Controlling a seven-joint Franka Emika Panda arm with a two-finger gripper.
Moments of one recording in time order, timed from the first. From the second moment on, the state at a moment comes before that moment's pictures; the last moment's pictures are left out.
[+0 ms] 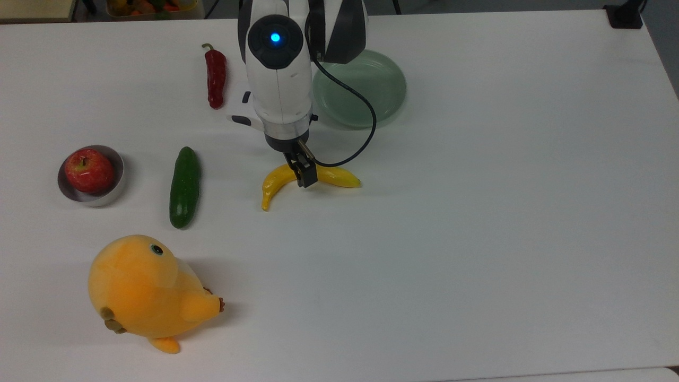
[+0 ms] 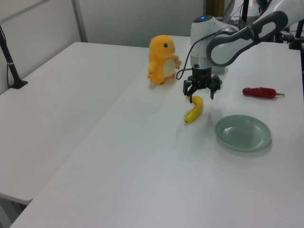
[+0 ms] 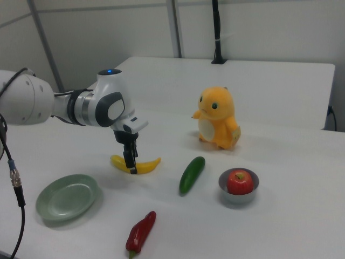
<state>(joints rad) 0.06 0.44 0.02 -1.74 -0.05 2.17 1.05</state>
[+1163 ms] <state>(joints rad) 0.07 0.47 0.02 -1.74 -0.07 2.21 1.05</state>
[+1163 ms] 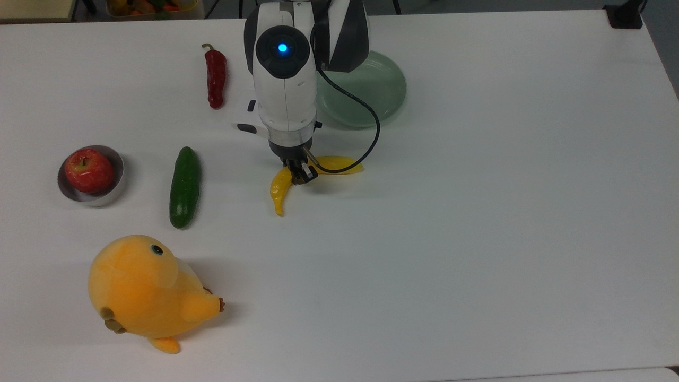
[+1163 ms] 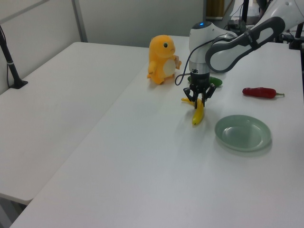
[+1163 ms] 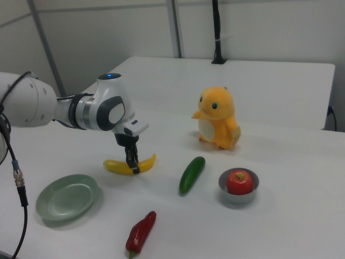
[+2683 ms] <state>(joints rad) 0.13 -0.03 0.10 -1.93 -0.04 1.74 0.27</state>
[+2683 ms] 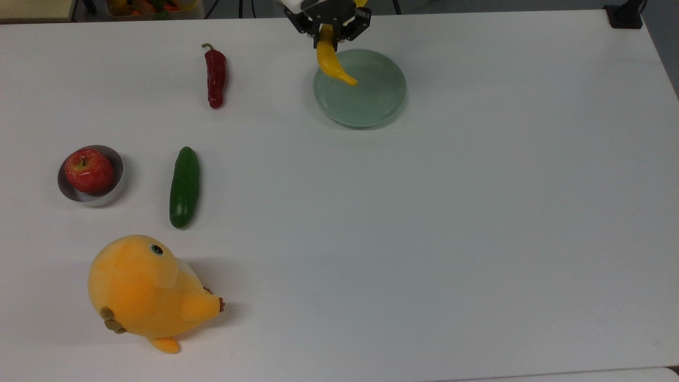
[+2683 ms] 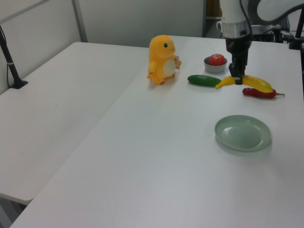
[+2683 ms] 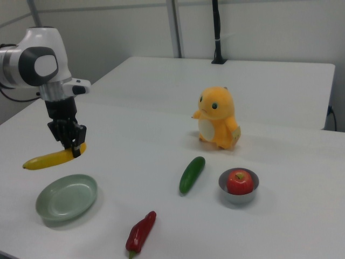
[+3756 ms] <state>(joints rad) 0.14 0.00 0.16 -2.25 -0.04 2.19 0.14</state>
